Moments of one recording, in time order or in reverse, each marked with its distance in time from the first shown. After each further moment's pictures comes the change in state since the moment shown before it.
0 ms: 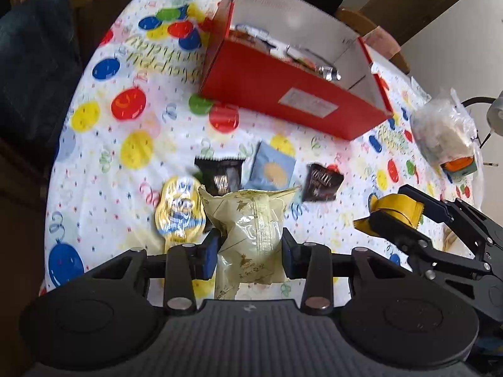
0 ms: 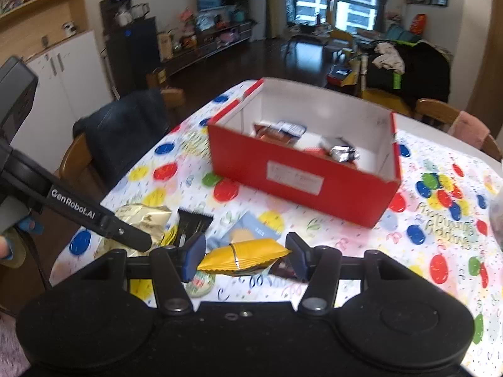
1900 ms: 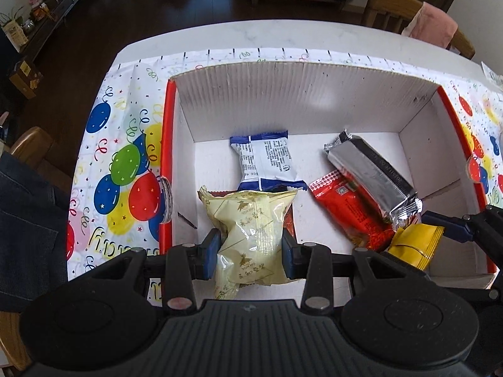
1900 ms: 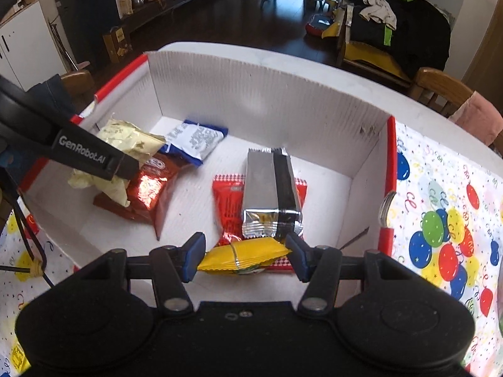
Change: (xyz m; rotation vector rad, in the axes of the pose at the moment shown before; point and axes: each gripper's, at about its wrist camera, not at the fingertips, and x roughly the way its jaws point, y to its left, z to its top) left arm 0.137 -0.075 0.231 0.230 0.029 0.352; right arm 0.192 -0.122 0.103 0.003 0.250 -0.061
